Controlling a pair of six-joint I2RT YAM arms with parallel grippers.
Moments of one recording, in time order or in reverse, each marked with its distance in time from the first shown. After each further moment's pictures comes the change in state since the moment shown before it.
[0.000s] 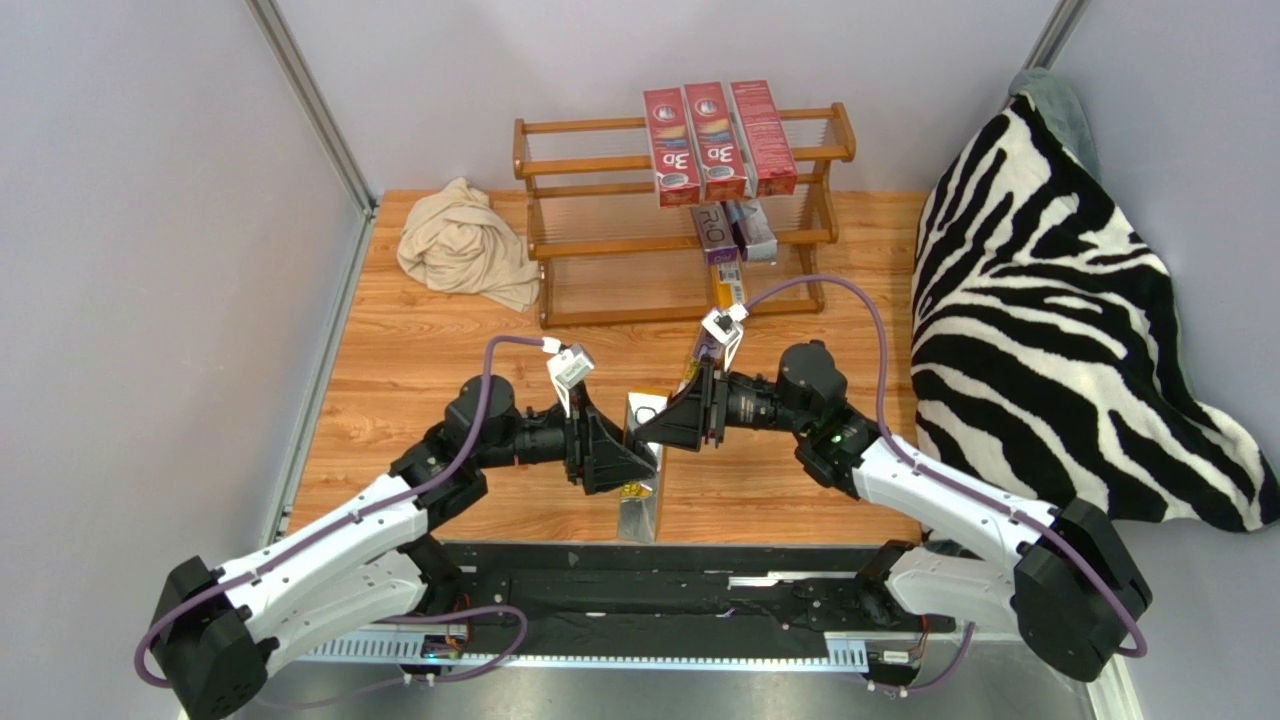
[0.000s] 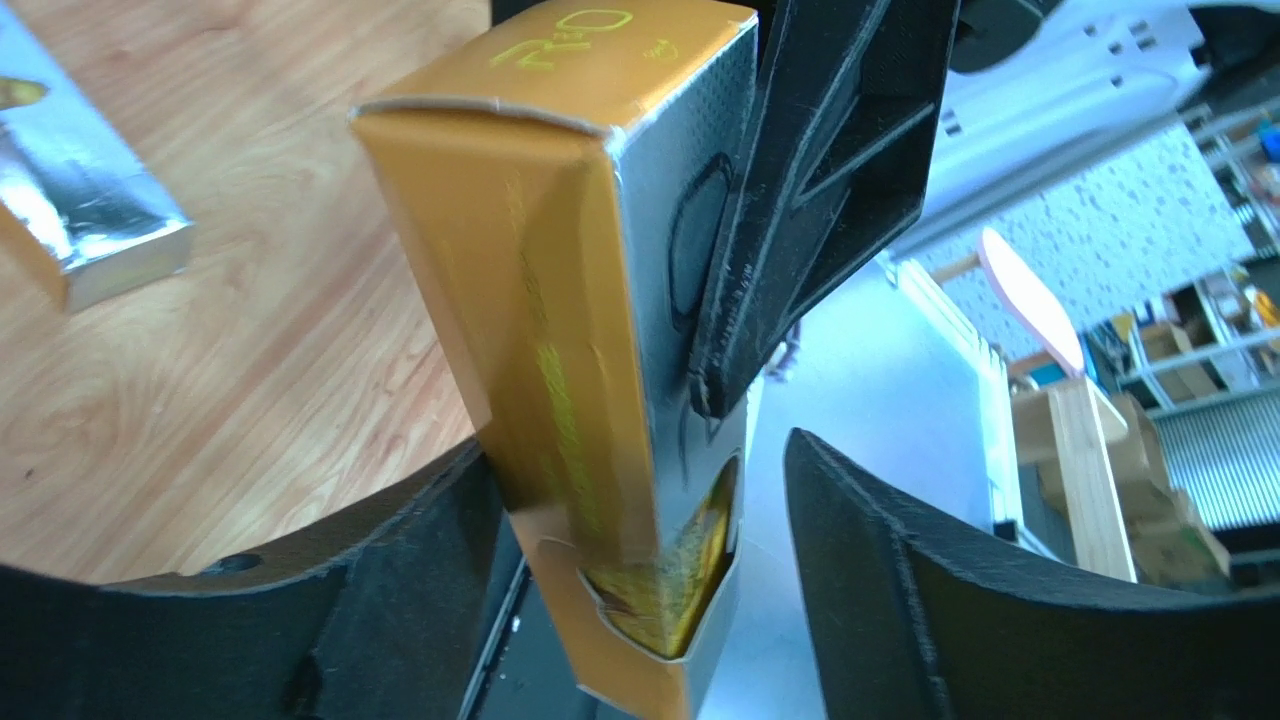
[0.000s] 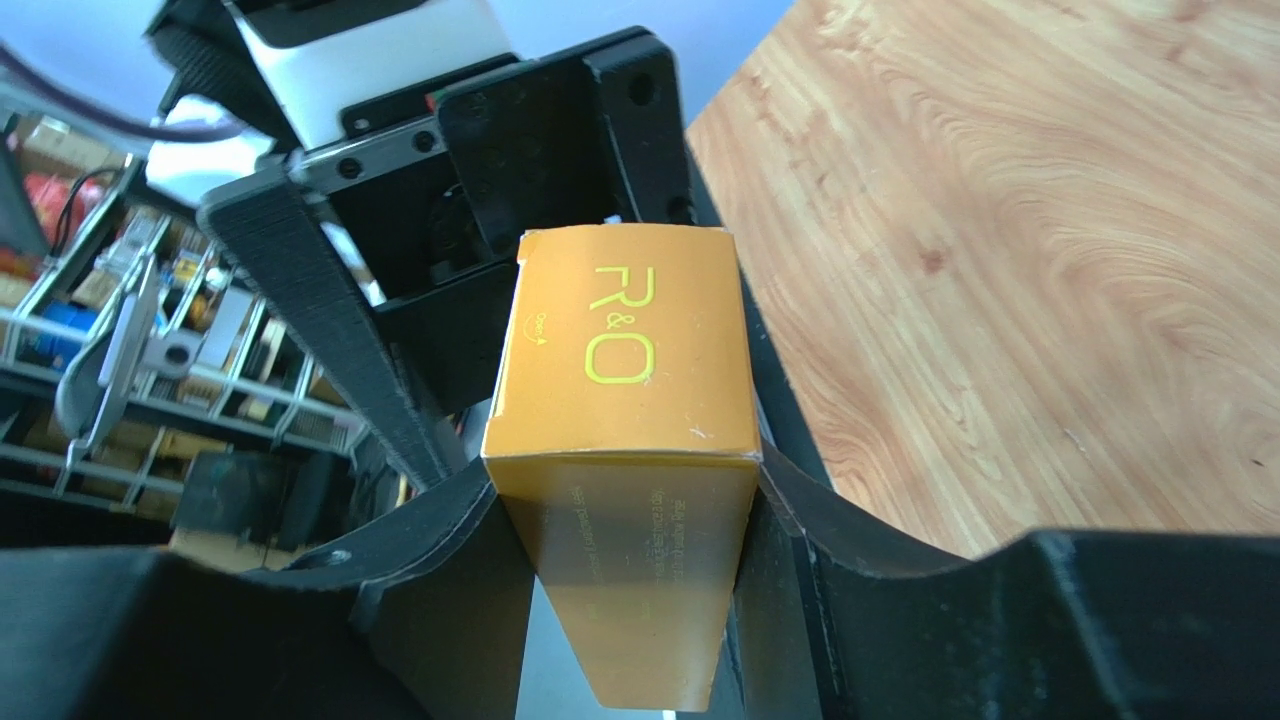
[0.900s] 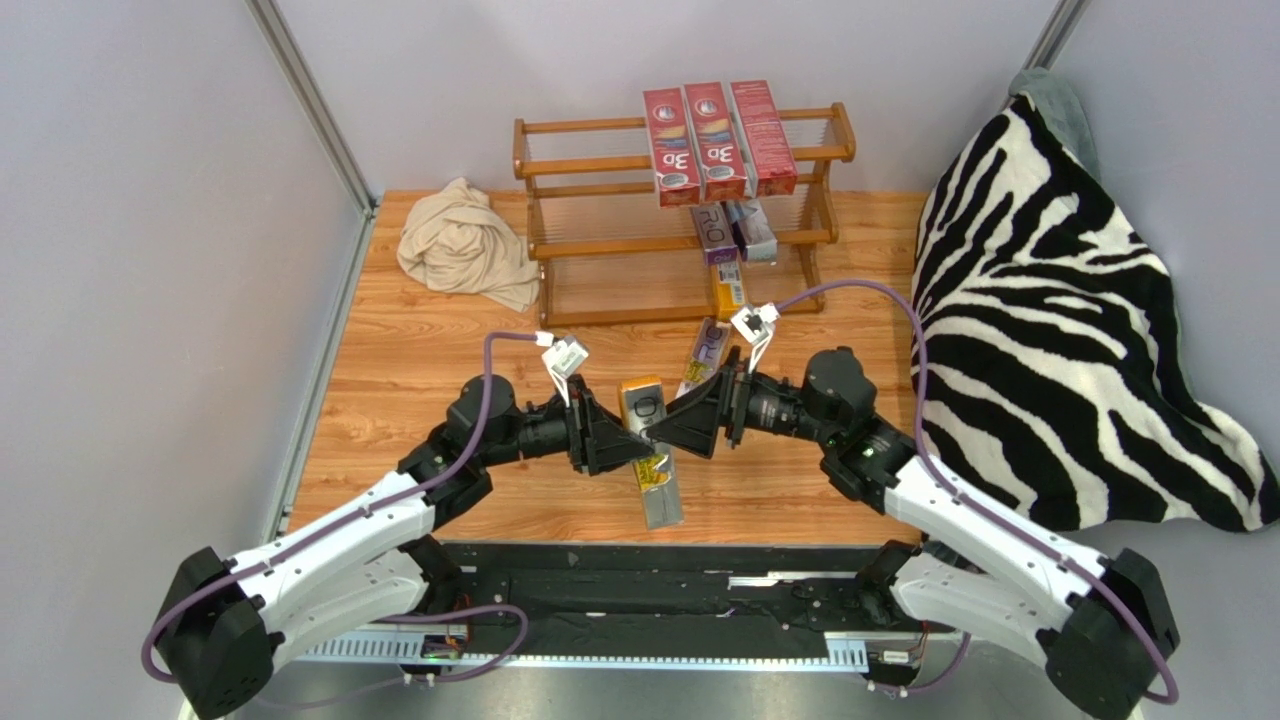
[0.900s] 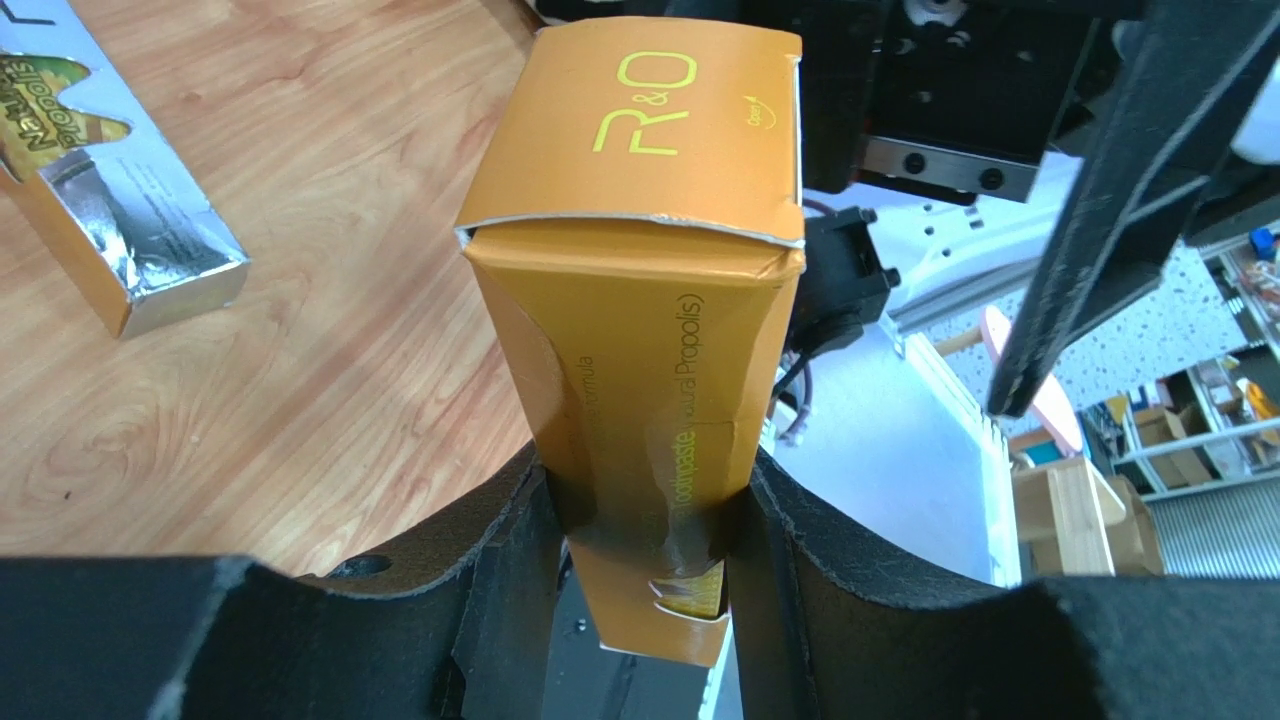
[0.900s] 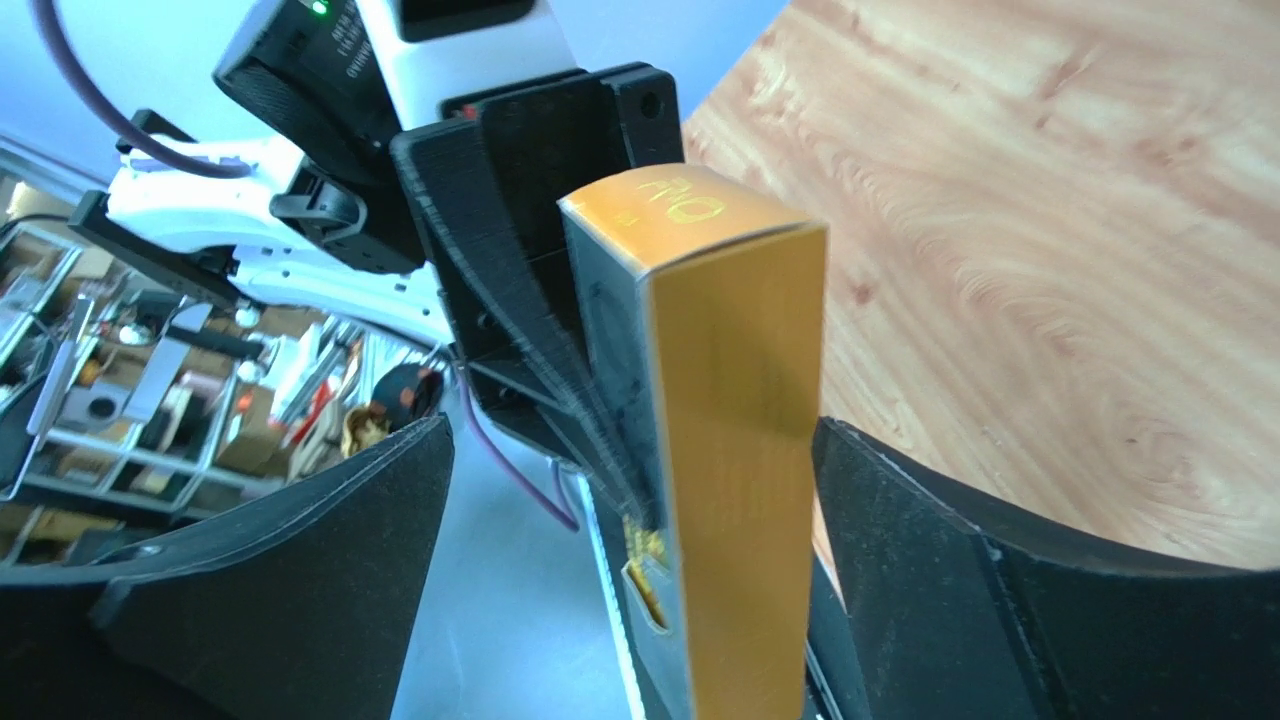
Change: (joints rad) left arm 0.018 0.049 -0.037 0.144 -0.046 -0.071; right arm 0.000 -0.153 0.016 -0.171 0.091 -0.073
